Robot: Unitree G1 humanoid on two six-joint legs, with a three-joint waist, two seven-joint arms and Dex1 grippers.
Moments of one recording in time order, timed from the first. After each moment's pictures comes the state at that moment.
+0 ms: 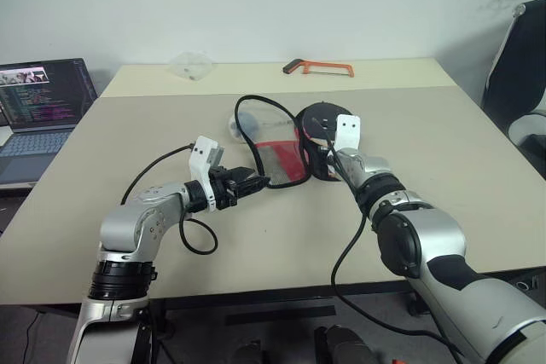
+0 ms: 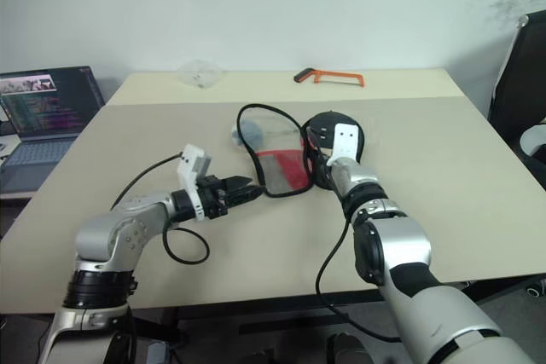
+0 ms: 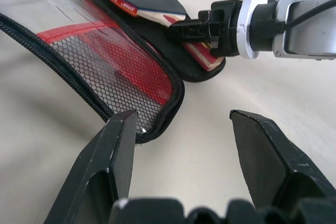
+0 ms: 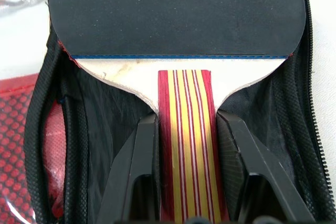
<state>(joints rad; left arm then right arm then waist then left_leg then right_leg) -0.53 0.52 0.10 -0.04 -0.55 0.86 -0.73 -1.30 -0.02 -0.28 1.30 0.11 0.35 -0.20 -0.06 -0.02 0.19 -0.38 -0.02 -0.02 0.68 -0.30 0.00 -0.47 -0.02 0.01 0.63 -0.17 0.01</state>
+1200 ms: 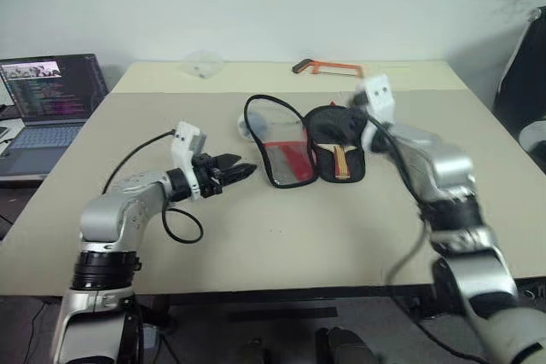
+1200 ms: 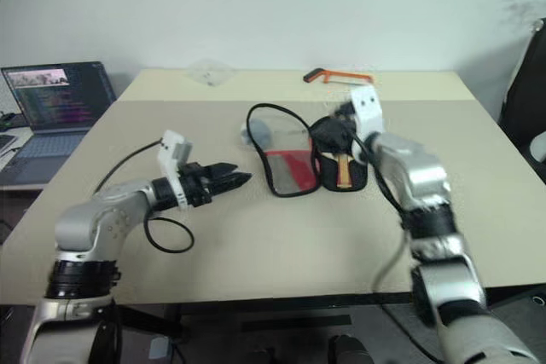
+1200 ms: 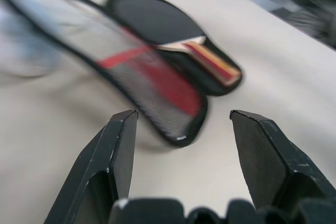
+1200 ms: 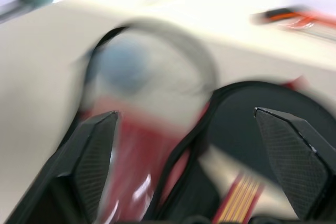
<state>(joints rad) -0.59 0.63 0.13 0.09 -0.54 0.76 -0.80 -0.79 -0.46 0.05 0.01 0.33 0.81 0.61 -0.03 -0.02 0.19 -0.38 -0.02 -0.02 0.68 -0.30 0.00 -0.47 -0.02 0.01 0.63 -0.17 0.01</state>
